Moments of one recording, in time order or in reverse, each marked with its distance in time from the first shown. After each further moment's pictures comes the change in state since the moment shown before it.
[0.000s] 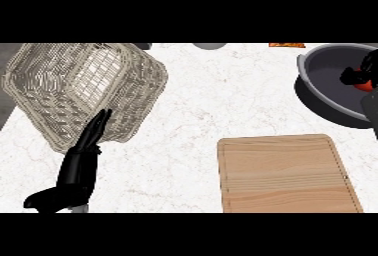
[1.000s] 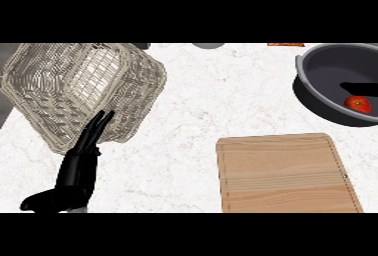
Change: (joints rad) left arm 0.015 -0.010 0.002 -0.024 -0.006 0.001 0.022; right arm 0.054 -0.023 -0.340 0.070 -0.358 -0.034 -0.353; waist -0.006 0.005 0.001
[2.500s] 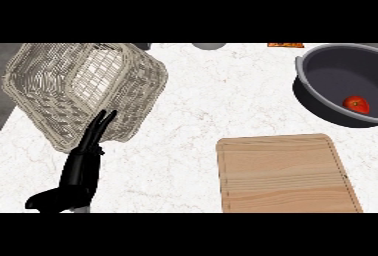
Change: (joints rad) left arm -0.003 -0.026 0.009 0.015 -0.016 -0.031 -0.006; right arm 0.282 -0.225 -0.397 0.049 -0.506 0.179 -0.575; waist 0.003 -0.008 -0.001
